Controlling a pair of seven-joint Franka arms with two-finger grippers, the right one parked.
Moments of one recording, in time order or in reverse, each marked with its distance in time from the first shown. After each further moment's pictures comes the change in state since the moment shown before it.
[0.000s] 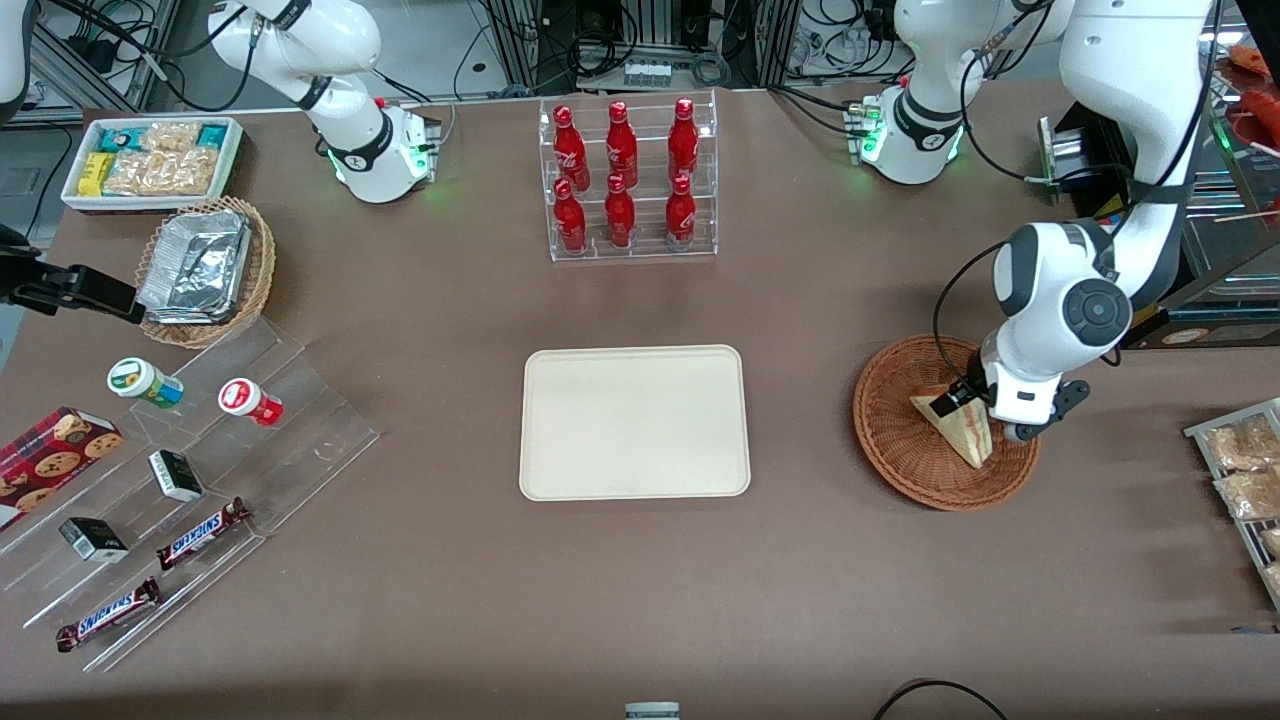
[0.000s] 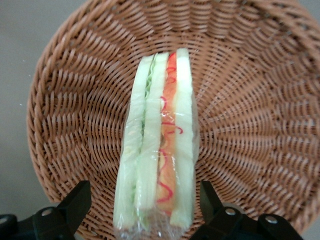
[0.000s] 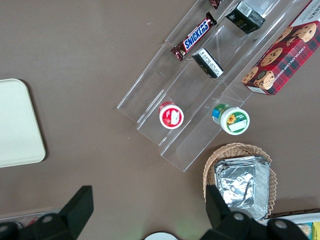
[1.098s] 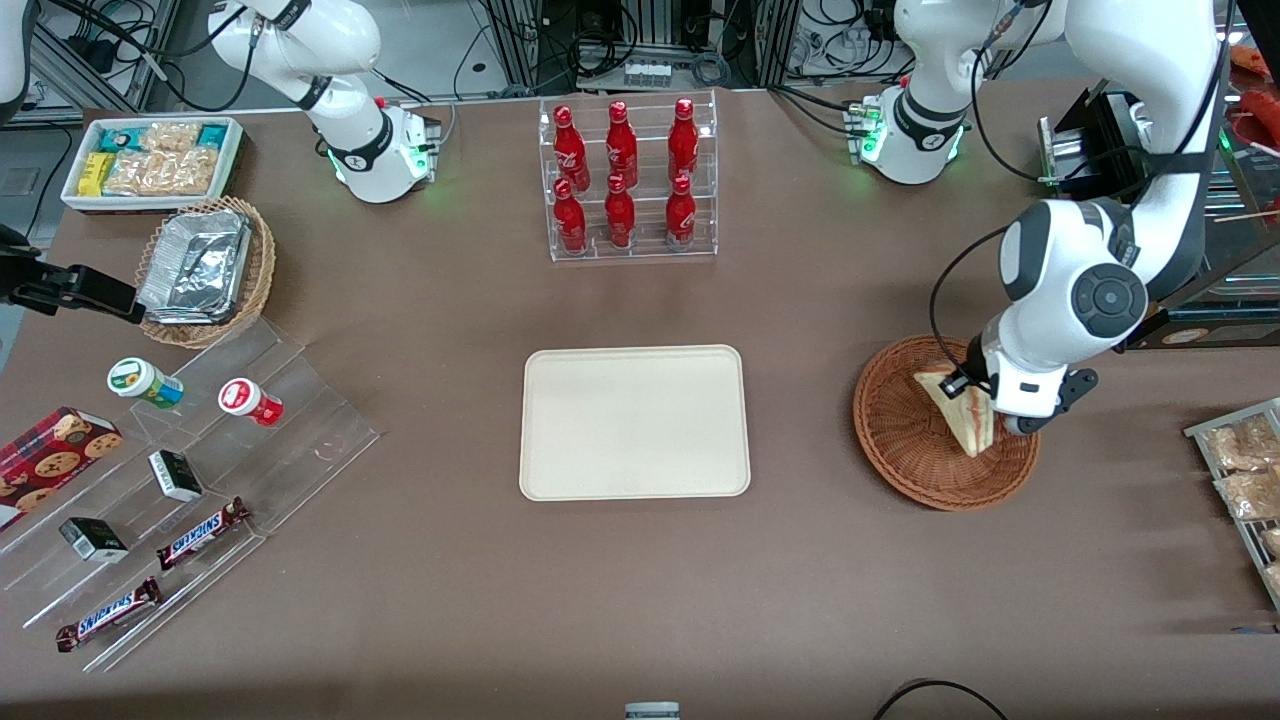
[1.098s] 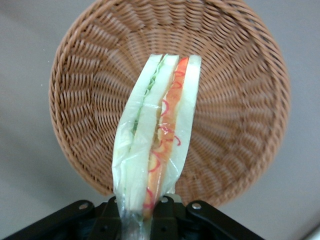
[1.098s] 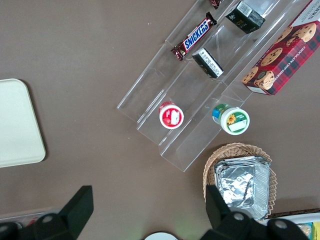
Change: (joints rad) arm -0.014 -0.104 -0.064 0.111 0.002 -0.264 -0.035
